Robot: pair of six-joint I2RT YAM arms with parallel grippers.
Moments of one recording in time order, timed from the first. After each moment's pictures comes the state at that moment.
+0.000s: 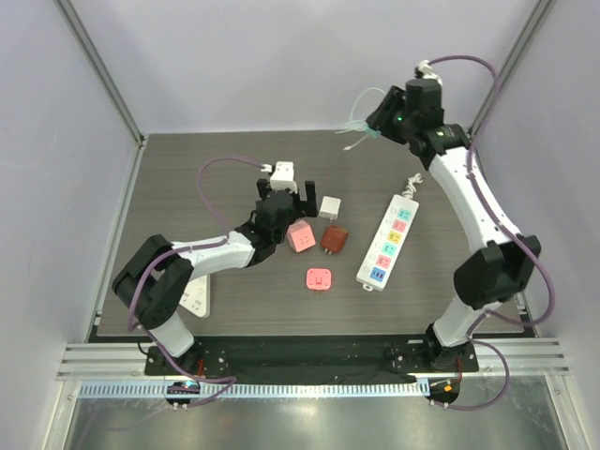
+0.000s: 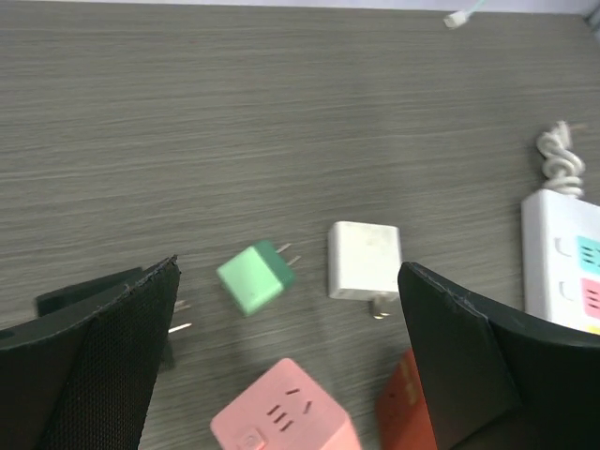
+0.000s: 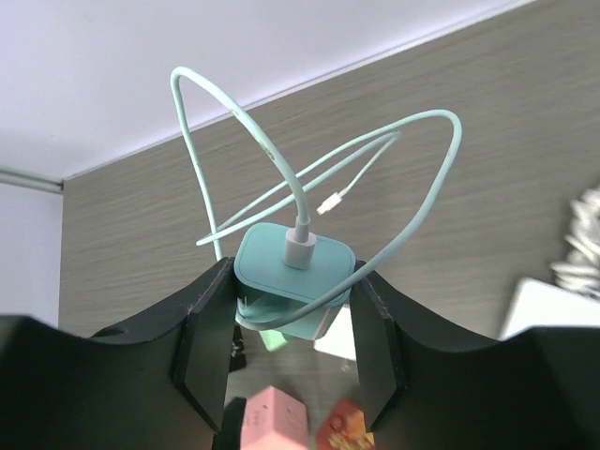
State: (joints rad) left arm -0.76 1.66 0.93 0.49 -0.45 -0.31; right arm 0.21 1.63 1.73 -0.54 0.06 0.58
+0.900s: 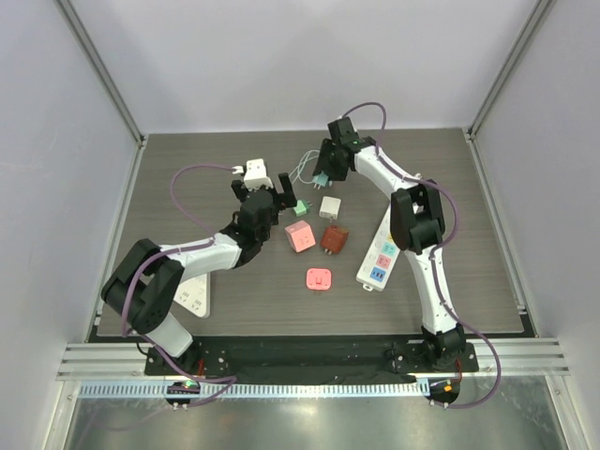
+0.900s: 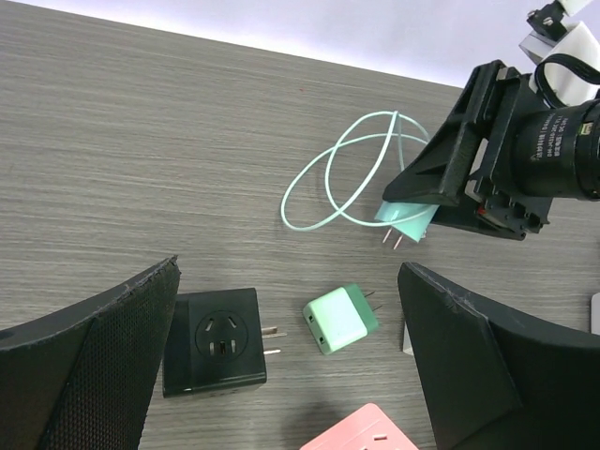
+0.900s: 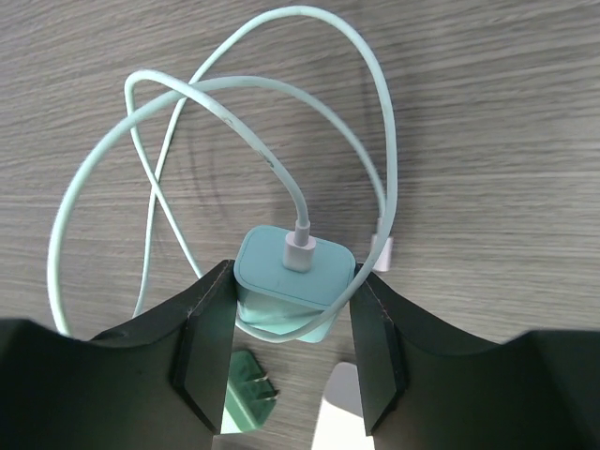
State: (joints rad) left arm -0.65 1.59 0.82 0.62 -0.58 -0.34; right arm 0.39 2.40 2.11 -0.59 -0.03 0.60
